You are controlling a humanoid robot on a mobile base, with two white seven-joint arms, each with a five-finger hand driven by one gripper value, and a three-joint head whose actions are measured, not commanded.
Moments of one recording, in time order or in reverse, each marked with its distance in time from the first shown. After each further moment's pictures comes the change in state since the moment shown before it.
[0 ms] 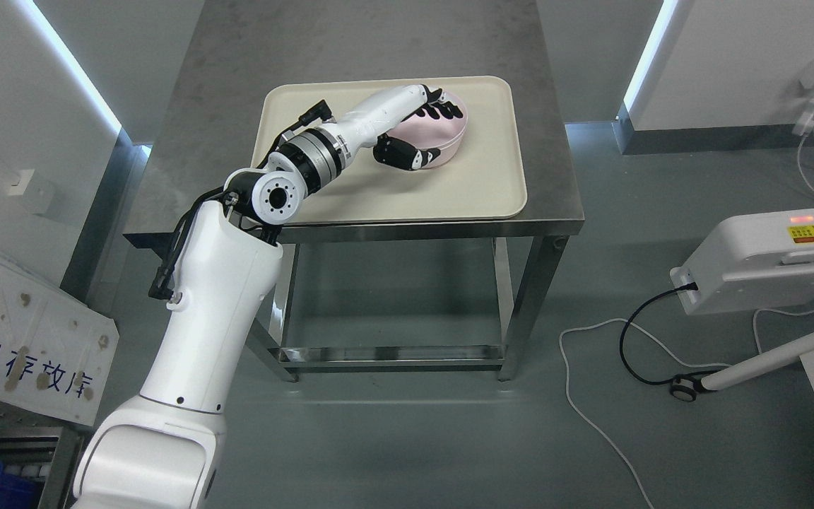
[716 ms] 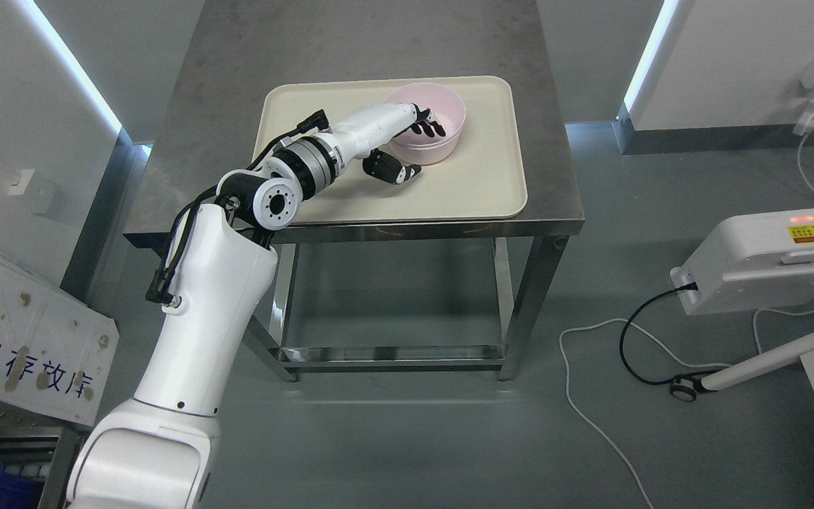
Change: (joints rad) left arm 0.012 0.017 -0.005 -0.005 -0.117 -0.005 -0.032; right arm 0.000 0.000 0.000 0.000 0.000 0.000 0.000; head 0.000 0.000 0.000
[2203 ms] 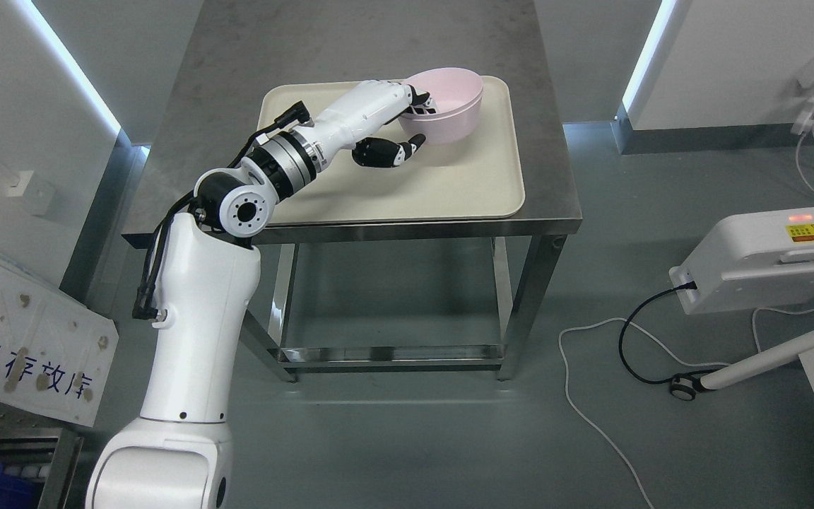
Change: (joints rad) left arm 0.071 -0.059 0.222 -0.076 0.017 -0.283 -0.019; right arm 0.000 0.000 0.000 0.000 0.000 0.000 0.000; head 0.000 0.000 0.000
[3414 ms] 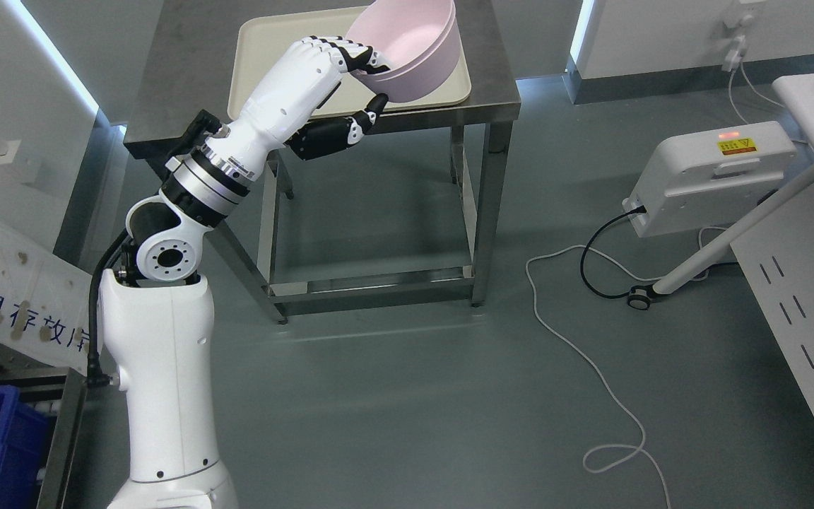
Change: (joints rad) left arm 0.133 -0.027 0.212 -0.305 0.167 -0.171 -0.005; right arm 0.000 0.000 0.000 0.000 0.000 0.000 0.000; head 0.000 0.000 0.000
